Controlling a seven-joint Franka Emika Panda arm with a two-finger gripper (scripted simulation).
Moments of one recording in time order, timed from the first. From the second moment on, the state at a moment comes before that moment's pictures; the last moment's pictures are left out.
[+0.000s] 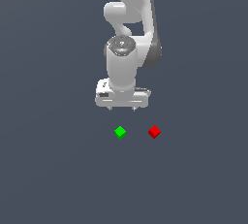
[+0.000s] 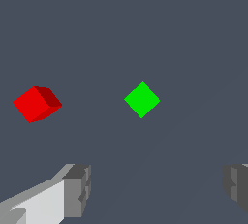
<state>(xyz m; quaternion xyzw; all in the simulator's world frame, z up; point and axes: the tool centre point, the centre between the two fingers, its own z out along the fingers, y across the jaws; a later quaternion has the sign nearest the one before) -0.001 -0.008 0.163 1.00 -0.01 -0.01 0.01</state>
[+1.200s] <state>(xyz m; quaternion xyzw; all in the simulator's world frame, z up) 0.040 0.109 0.092 0.97 0.23 0.00 0.00</state>
